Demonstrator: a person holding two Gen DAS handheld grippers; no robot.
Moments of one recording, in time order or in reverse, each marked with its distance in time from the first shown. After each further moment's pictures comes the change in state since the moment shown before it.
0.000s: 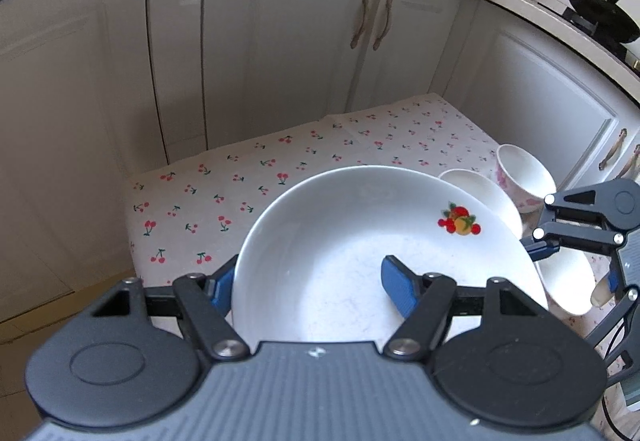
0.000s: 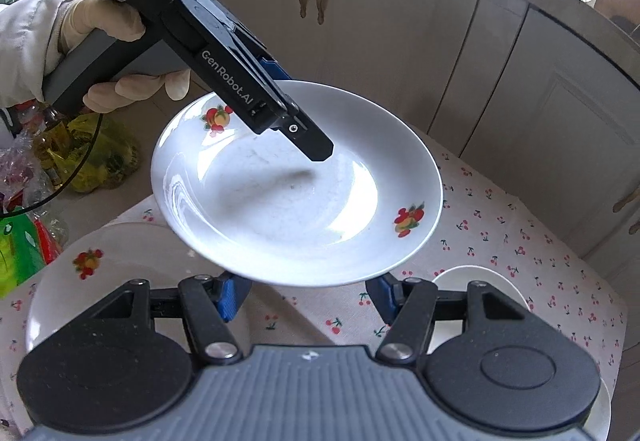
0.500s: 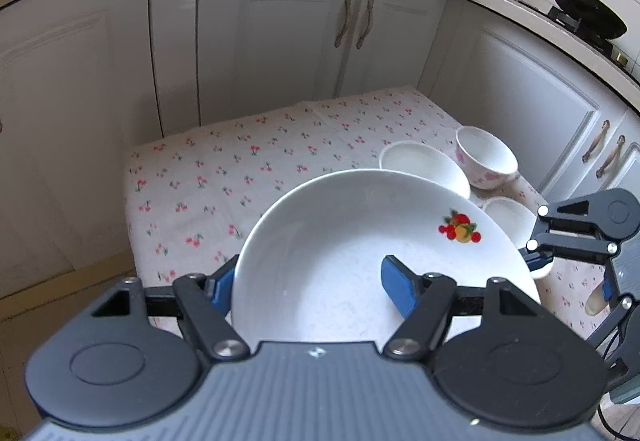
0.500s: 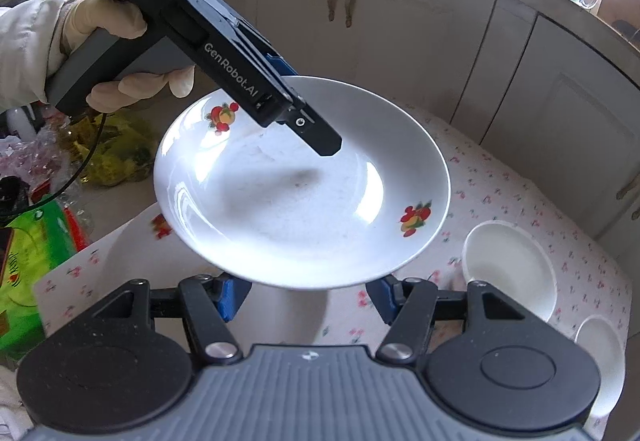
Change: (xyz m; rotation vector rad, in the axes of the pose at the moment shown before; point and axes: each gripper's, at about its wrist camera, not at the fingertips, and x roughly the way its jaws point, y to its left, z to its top) left arm -0.047 -0.046 -0.046 -0.017 -0.017 0.016; right arm -0.037 0.041 -0.035 -0.006 -0.006 0.036
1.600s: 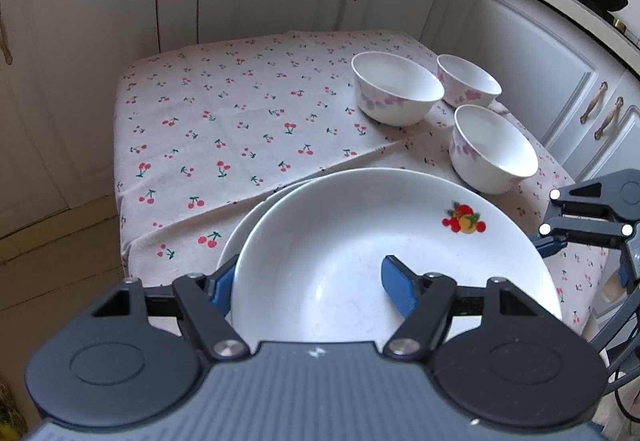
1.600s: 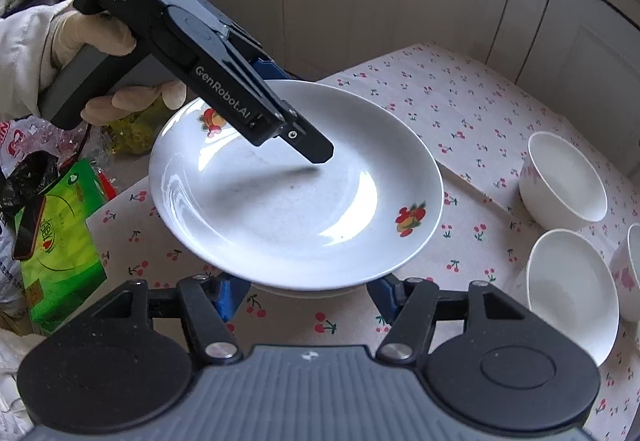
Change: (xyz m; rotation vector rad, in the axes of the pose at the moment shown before) left arm -0.003 -0.038 -0.088 -0.046 0.076 0.016; right arm -0.009 0.056 -0.059 0.044 0.087 0.058
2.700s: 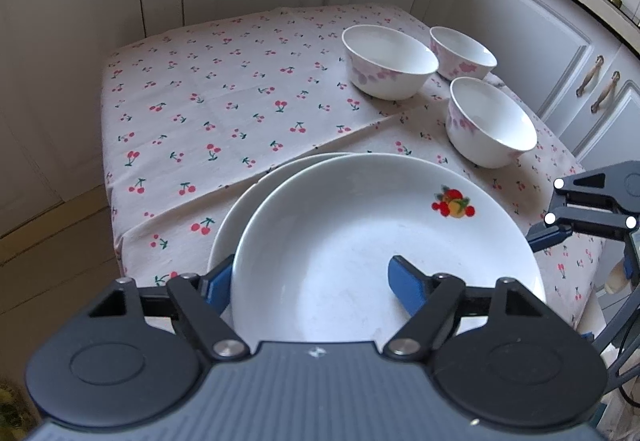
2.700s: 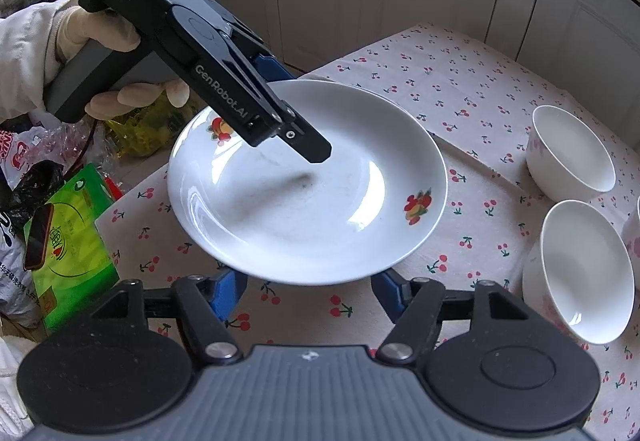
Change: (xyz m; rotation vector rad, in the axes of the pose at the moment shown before) left arm 0.006 -0.002 0.002 0.050 0.078 -0.013; right arm 0.002 0.000 -0.006 0.052 0.022 0.027
